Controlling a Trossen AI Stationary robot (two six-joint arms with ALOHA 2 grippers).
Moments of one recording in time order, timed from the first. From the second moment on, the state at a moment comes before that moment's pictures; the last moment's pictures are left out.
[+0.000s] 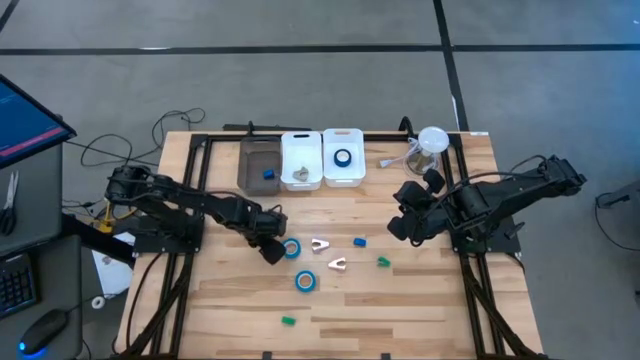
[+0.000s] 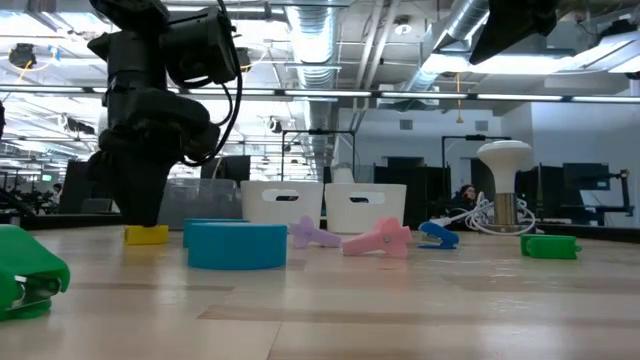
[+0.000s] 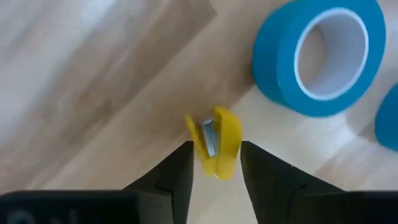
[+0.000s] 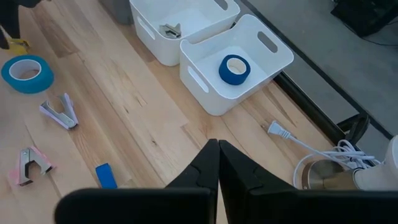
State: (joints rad) left arm -0.09 1.53 0.75 -0.57 0.08 -0.93; right arm 0.36 1.19 1.13 -1.10 0.79 0.75
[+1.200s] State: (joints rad) left arm -0.09 1.48 0.75 -0.54 0.01 -0.90; right arm 0.36 1.19 1.13 -1.10 0.79 0.75
